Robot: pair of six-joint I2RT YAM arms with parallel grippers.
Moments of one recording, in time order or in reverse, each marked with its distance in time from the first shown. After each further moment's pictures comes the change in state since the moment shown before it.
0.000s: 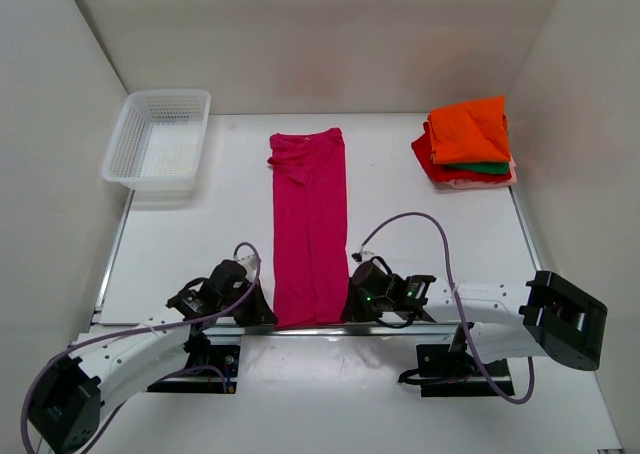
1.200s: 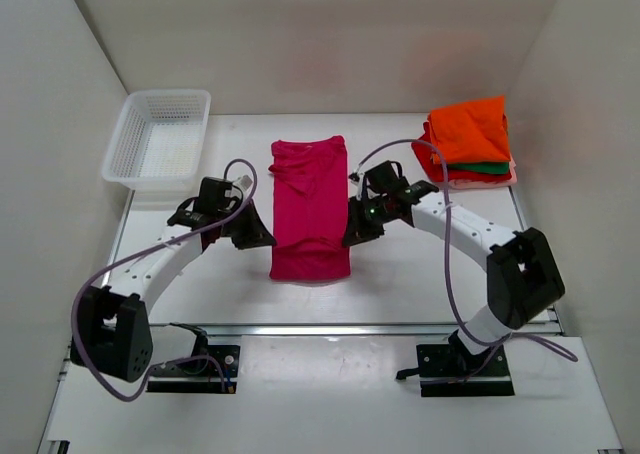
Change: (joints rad) left arm 0.372 0.499 0.613 -0.125 0.169 0.228; right arm -0.530 0.313 0.650 -0.449 -0.437 -0.539
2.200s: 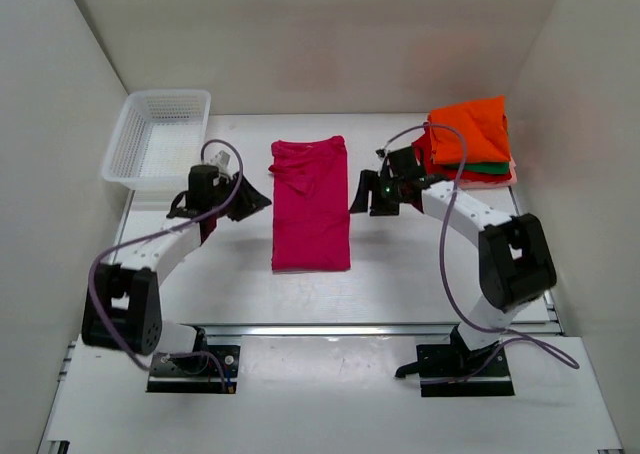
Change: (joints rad) left arm 0.127 0.196 0.036 0.467 -0.080 -0.131; right arm -0.196 0.169 0.096 0.217 0.096 -0.013
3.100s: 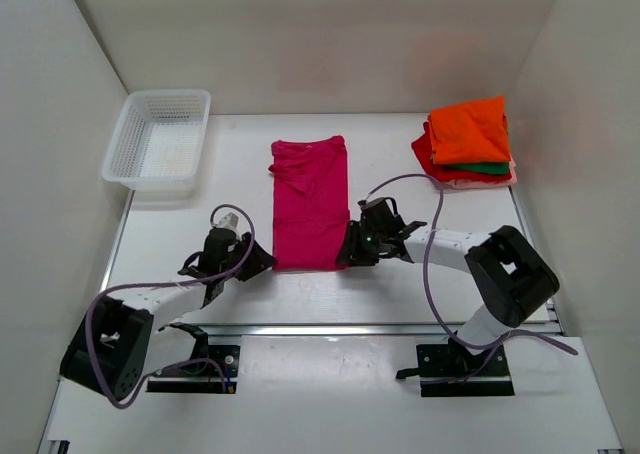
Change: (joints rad) left arm -0.210 -0.302 -0.570 0.179 -0.216 -0.122; right arm 0.263 -0.139 -0.453 0.274 0.073 0.320
